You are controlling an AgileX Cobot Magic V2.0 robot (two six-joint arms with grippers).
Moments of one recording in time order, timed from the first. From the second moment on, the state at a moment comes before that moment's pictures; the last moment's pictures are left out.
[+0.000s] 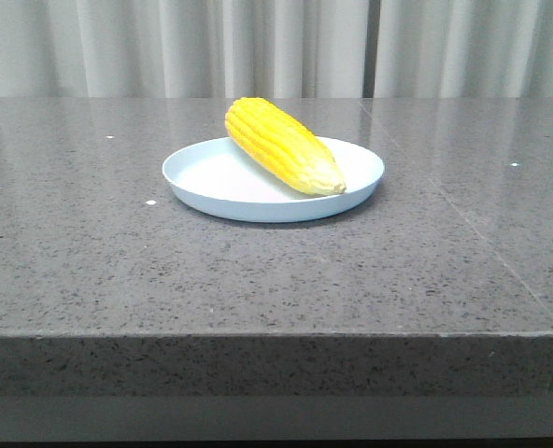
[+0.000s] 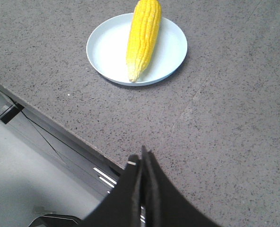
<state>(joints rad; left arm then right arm) -0.07 -0.01 0.01 0.03 0.12 0.02 0.50 0.54 -0.91 0.09 1.00 -0.01</state>
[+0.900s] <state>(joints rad) -0.07 -0.01 0.01 0.02 0.04 0.02 0.50 0.54 -0.91 0.09 1.00 -0.01</state>
